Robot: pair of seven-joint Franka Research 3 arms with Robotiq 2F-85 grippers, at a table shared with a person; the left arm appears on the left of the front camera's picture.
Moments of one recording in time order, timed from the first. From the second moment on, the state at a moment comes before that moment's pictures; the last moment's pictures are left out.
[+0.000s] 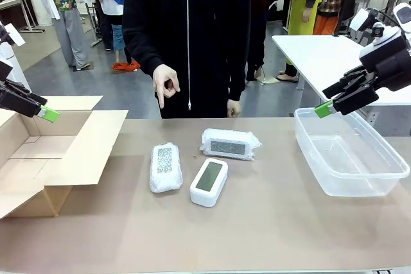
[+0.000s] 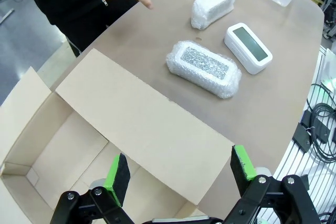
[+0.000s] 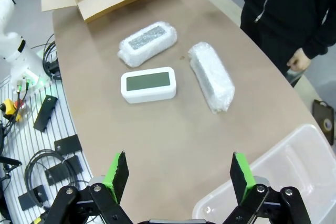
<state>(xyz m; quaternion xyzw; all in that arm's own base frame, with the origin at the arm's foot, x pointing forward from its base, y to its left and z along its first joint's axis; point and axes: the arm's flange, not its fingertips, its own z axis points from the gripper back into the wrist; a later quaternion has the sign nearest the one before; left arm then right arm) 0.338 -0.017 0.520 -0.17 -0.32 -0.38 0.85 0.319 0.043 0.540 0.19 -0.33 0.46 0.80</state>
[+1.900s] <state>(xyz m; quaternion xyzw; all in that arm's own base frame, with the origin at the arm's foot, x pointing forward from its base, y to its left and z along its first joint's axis) 0.334 -0.207 0.524 -0.08 -0.14 -0.25 0.95 0.319 0.043 0.540 0.19 -0.33 0.46 0.80</state>
